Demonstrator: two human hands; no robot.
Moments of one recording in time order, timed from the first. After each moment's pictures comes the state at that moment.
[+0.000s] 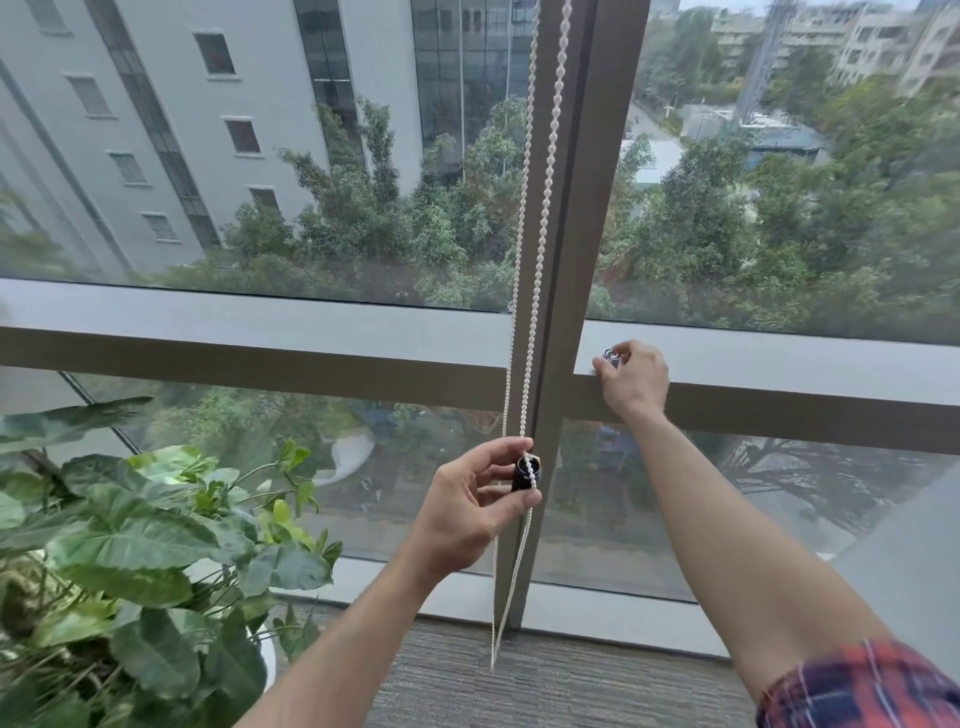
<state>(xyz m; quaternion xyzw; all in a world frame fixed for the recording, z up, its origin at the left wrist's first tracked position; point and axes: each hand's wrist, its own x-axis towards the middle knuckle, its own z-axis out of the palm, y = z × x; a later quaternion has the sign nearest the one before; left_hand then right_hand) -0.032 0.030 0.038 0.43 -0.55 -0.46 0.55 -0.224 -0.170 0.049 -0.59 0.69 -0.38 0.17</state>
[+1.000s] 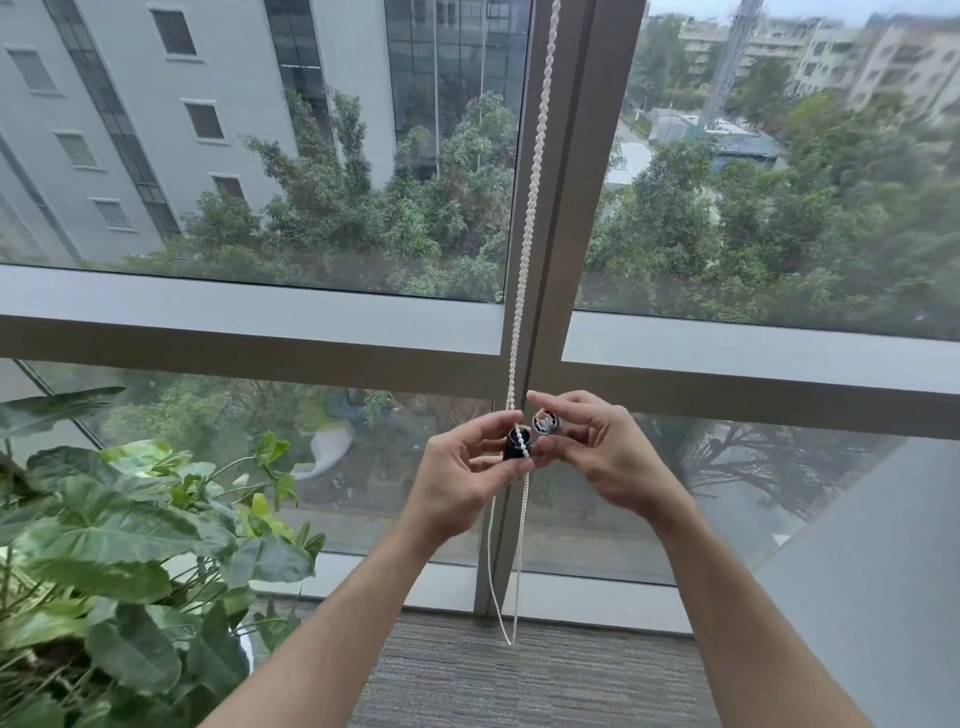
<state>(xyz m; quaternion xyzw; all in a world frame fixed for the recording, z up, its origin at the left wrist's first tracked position) -0.028 0.024 0.039 0.40 -0.54 -0.46 0.58 -0.211 -0.021 0.070 -0.69 0.35 -0.40 0.49</state>
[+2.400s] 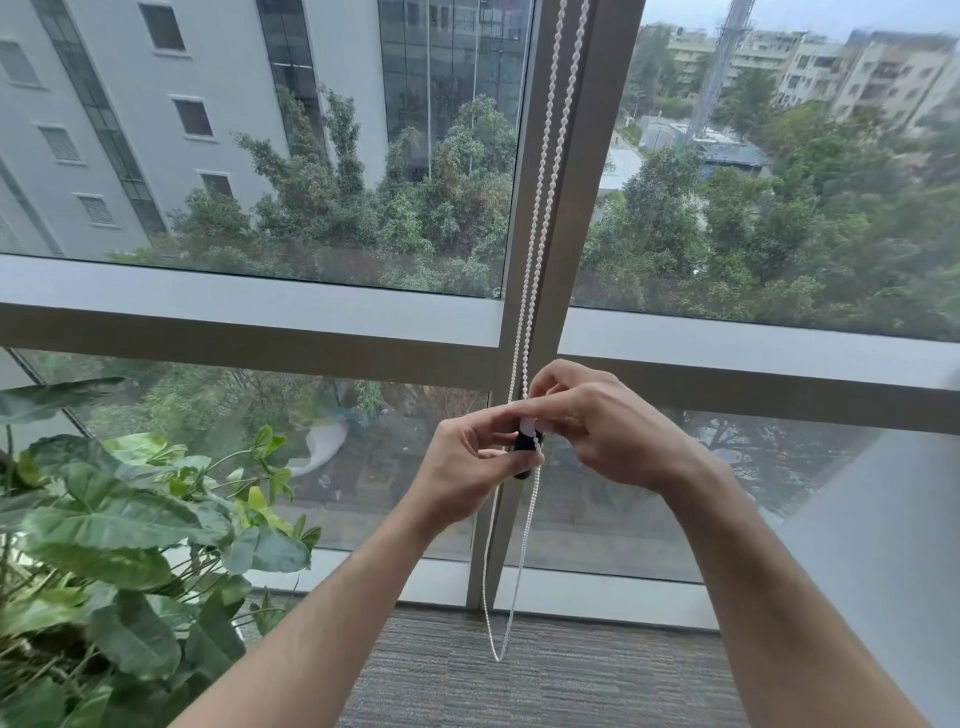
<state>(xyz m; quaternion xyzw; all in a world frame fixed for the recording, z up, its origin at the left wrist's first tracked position) -0.029 0.037 0.054 0.35 -0.56 -0.50 0.56 -0.203 0.015 0.146 -0.91 0.35 -0.18 0.15</state>
